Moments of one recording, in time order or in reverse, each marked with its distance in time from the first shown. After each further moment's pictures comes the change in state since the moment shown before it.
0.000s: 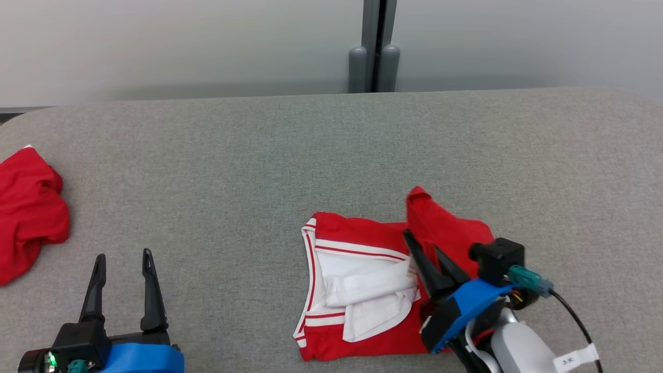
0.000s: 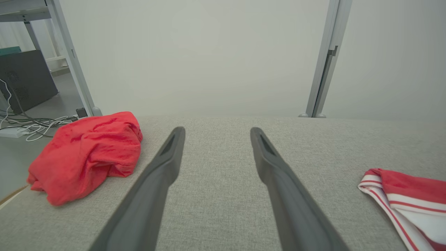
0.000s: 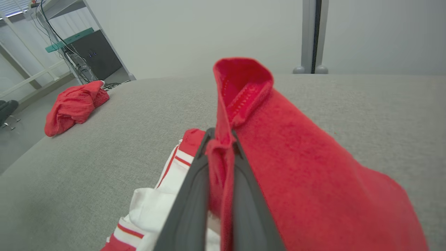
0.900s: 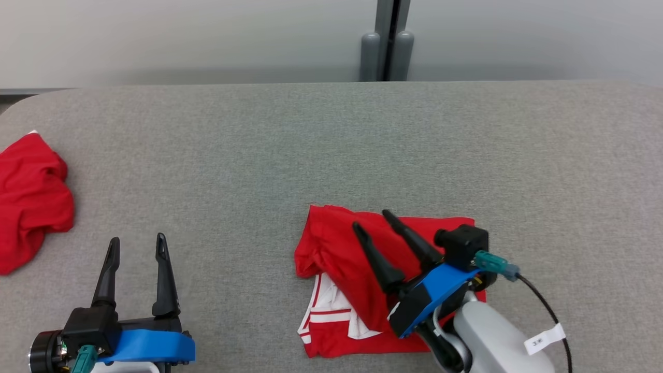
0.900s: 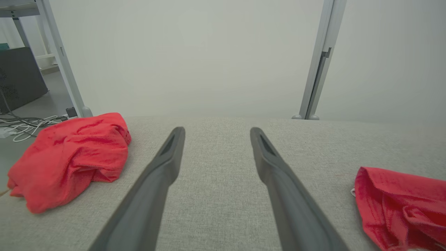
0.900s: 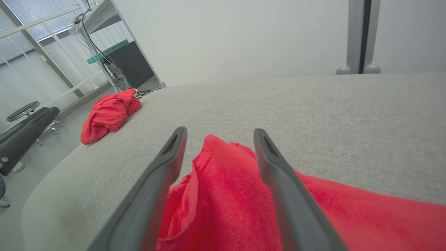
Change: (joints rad) left arm -0.048 -0.001 -0.044 0.012 -0.019 -0.004 0.000; right arm -0.192 0.006 0.244 0.234 0.205 0.000 -0.182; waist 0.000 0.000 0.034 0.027
